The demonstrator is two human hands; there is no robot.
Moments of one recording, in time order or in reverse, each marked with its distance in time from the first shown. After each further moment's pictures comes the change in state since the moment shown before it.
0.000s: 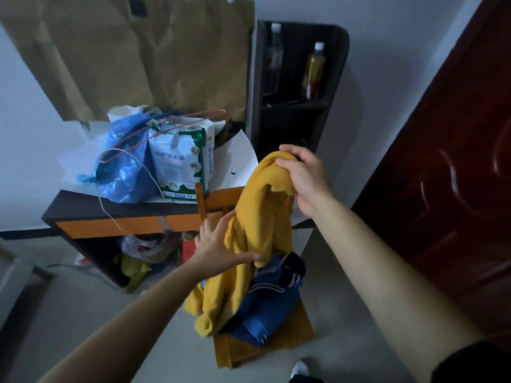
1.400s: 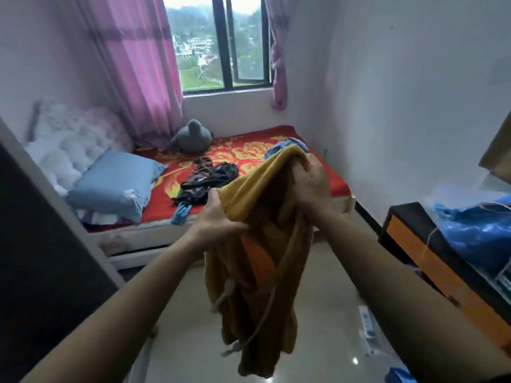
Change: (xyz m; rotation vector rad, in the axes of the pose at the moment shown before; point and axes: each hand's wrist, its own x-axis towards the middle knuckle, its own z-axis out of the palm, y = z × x) left_hand -0.474 0.062 -0.121 -0.267 1.219 -1.030; right_hand -0.339 -0.053 0.250 0.135 -1.349 -0.485
